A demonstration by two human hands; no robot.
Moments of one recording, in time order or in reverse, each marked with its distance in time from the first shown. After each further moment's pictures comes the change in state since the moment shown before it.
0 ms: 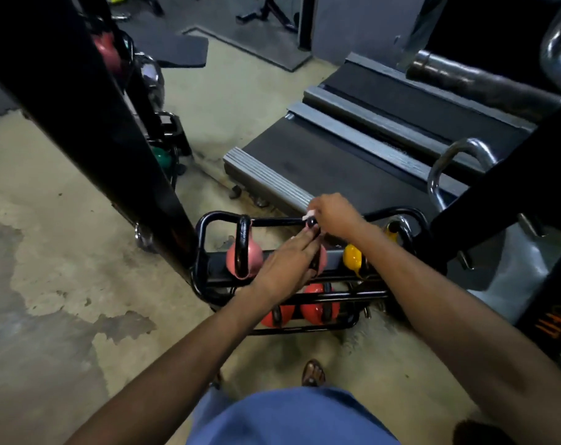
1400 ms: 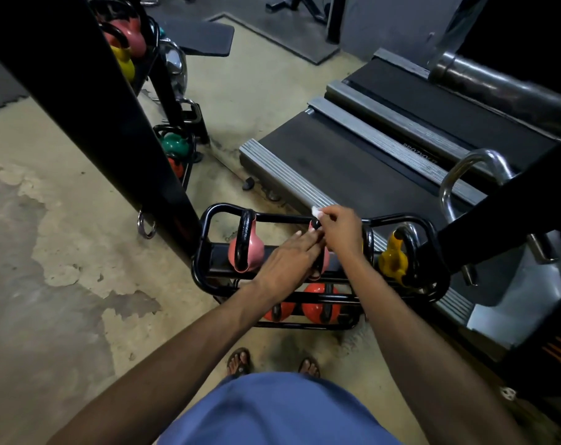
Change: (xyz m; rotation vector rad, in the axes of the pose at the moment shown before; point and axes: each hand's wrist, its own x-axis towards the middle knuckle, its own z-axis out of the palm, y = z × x) left_hand 0.001 0.010 0.013 0.139 0.114 0.004; right_hand -0.029 -0.006 0.037 0.748 0.338 0.284
